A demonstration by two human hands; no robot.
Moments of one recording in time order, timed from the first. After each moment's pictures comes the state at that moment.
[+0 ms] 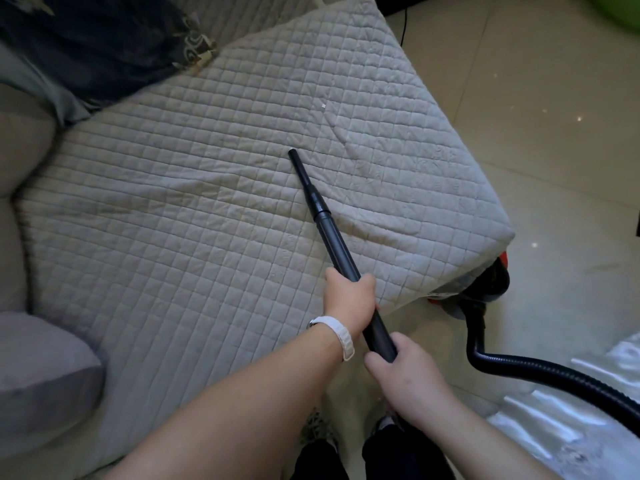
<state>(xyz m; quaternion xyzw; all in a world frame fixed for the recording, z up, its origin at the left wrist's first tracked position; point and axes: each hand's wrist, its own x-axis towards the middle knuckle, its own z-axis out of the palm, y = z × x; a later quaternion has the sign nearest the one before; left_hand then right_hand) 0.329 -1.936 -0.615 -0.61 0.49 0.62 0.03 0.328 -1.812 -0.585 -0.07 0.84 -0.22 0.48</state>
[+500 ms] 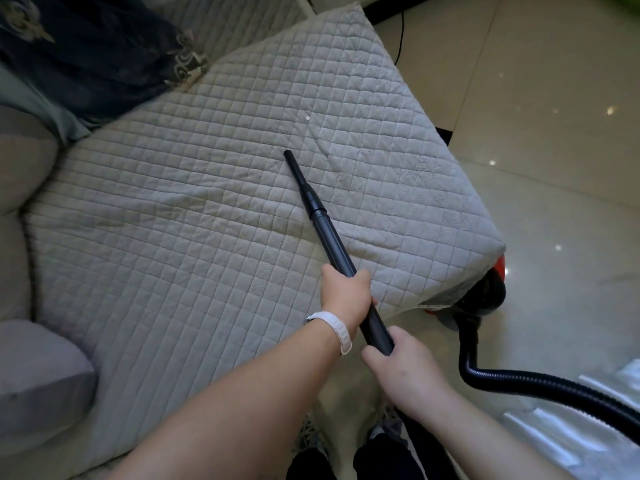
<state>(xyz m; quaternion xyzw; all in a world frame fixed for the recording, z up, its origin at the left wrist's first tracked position) 0.266 -1.921 -0.615 -0.64 0.48 0.60 0.01 0.258 -1.798 -0.585 -0.09 0.83 -0.23 0.50</state>
